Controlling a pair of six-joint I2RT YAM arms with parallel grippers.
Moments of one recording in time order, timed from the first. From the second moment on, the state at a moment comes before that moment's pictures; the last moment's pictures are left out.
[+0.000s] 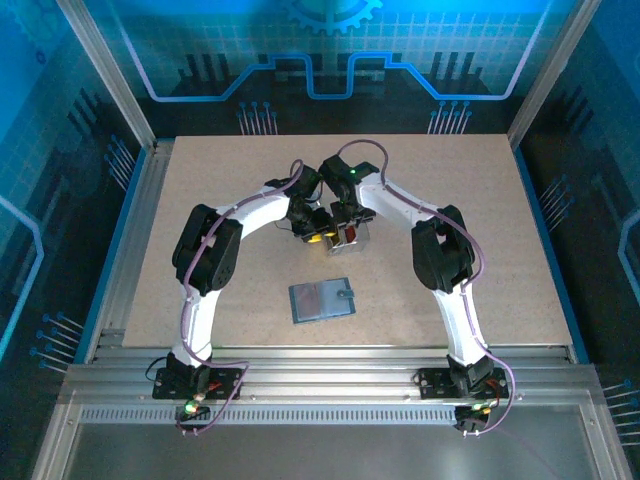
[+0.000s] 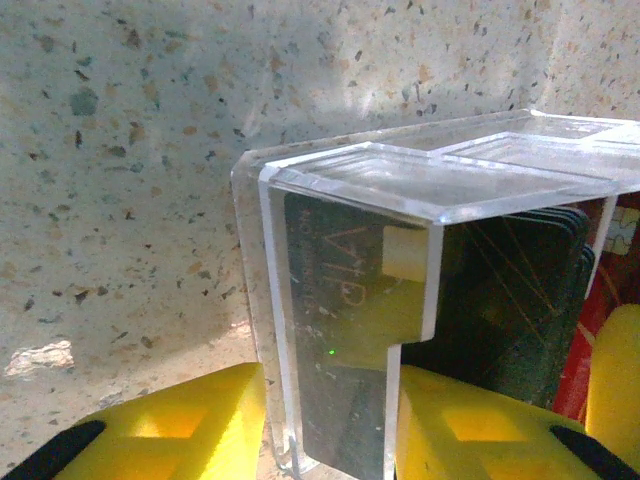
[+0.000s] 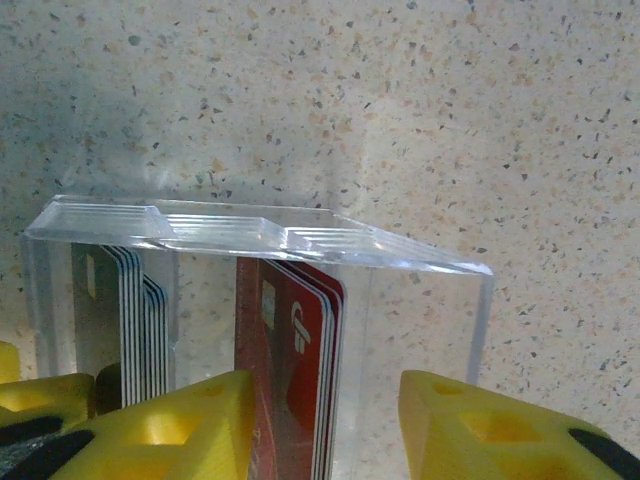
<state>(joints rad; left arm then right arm) -0.45 2.14 1.59 -0.66 0.36 -0.71 0.58 2.21 1.90 -1.06 0.24 0.33</state>
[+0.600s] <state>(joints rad) -0.45 2.14 1.57 -0.62 0.38 -0.71 0.58 2.21 1.90 -1.06 0.29 0.31</state>
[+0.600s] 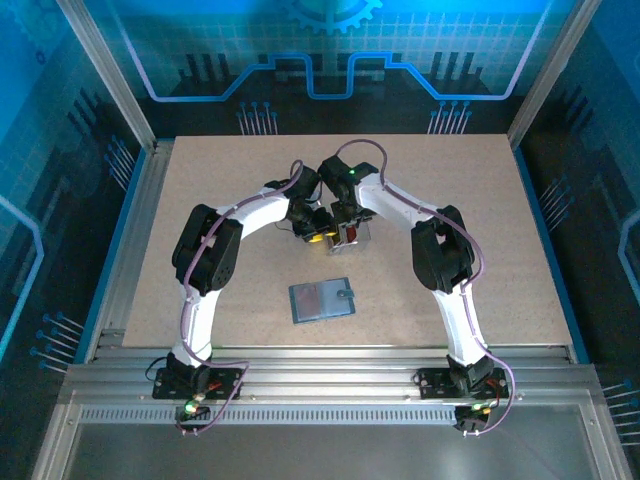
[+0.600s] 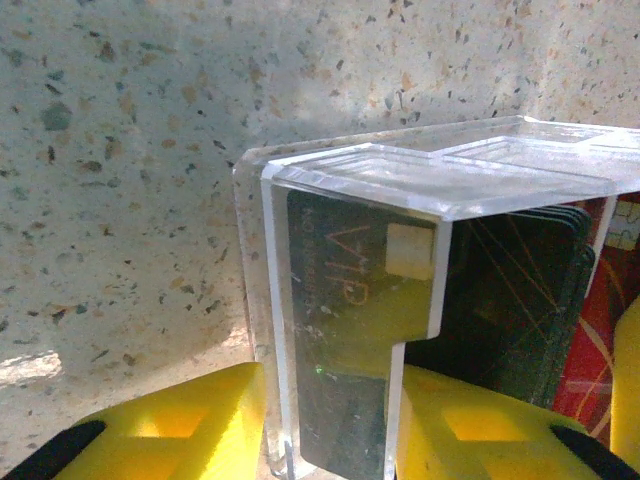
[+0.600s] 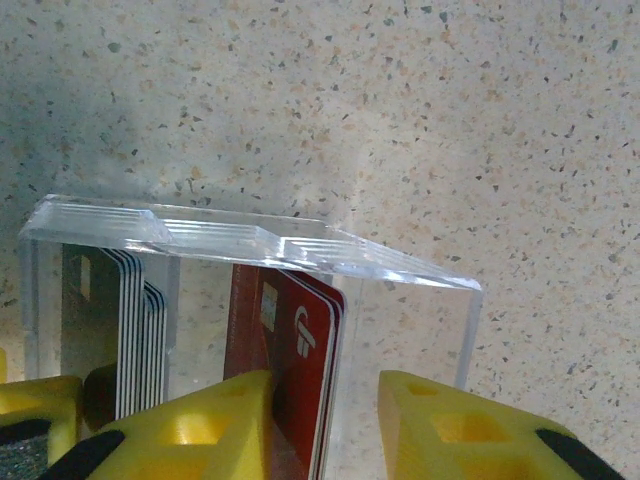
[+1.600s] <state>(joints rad) -0.44 2.14 1.56 -0.60 0.39 -0.72 0.60 2.21 1.93 -1.09 0.31 0.28</state>
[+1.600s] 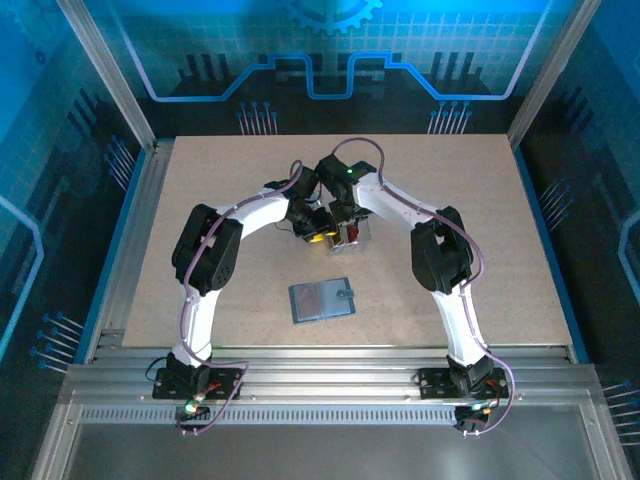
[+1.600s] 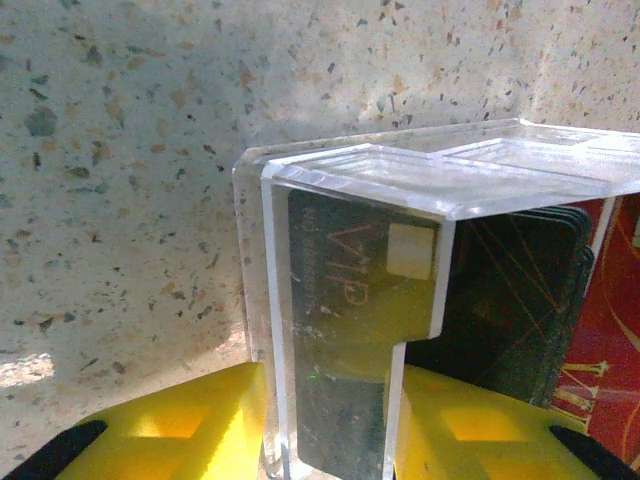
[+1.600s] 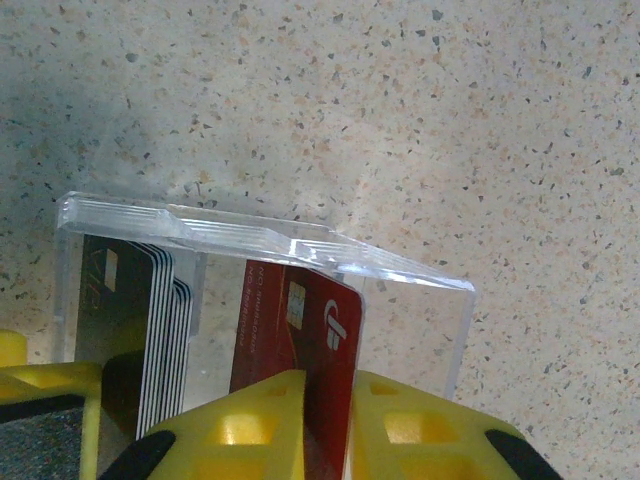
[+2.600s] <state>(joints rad) -0.44 2.14 1.56 -0.61 0.41 -0.72 0.61 2.17 1.97 -1.12 0.20 0.27</state>
